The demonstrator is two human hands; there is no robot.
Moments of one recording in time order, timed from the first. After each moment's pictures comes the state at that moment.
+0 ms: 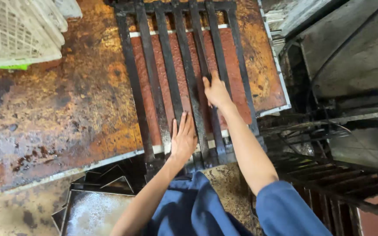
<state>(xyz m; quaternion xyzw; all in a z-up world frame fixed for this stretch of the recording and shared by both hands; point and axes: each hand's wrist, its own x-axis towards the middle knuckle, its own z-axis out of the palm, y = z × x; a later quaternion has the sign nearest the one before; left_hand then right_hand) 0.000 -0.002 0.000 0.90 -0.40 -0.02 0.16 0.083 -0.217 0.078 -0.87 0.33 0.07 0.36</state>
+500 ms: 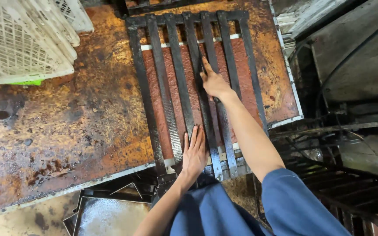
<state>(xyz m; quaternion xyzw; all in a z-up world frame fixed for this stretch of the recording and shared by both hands) 0.007 0.000 0.008 0.89 -0.39 -0.07 0.24 0.176 -0.182 0.161 -0.88 0.29 0.21 0.30</state>
